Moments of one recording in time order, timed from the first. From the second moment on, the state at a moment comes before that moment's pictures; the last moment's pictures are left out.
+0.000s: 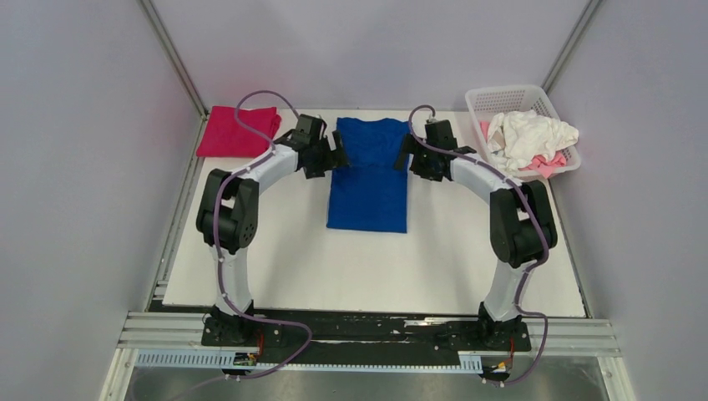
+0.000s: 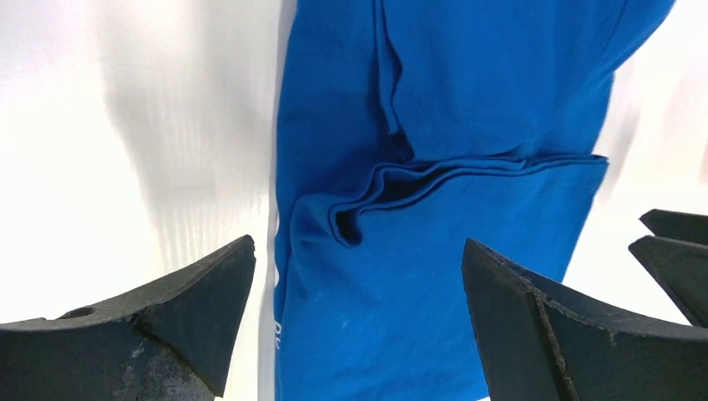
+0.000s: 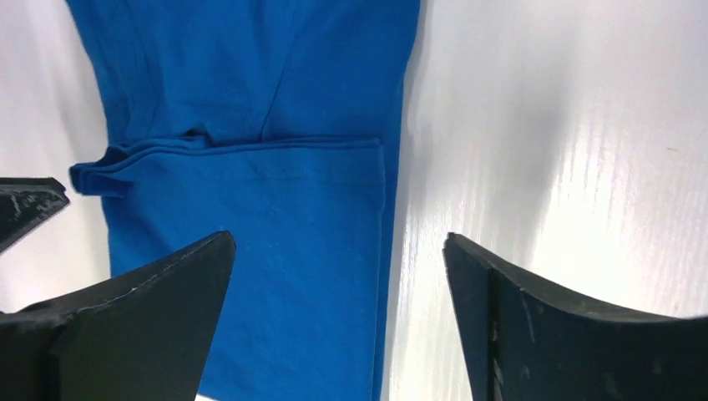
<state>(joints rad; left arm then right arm) -0.38 2.02 1.51 -0.36 0.13 -0.62 0.31 1.90 1.36 -0.28 -0.09 0.51</state>
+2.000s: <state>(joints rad) -0.63 0.80 0.68 -0.48 0.29 -0.72 0.77 0.60 0.49 -0.32 -0.28 0.78</state>
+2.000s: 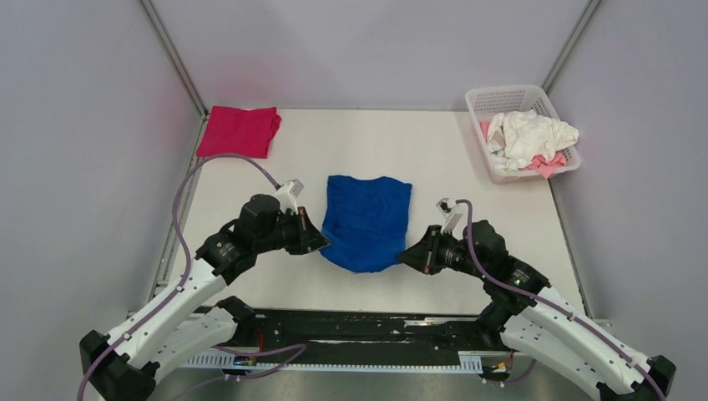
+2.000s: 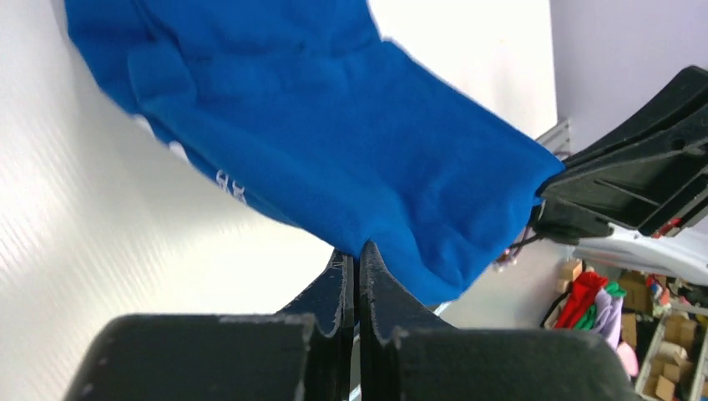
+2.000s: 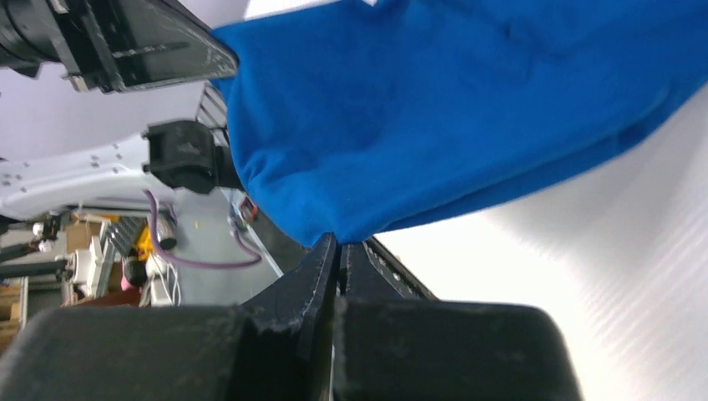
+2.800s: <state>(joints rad) -0.48 1.34 1.02 -0.27 0.03 -0.75 0.41 1.08 0.79 -0.21 -0.13 0.68</state>
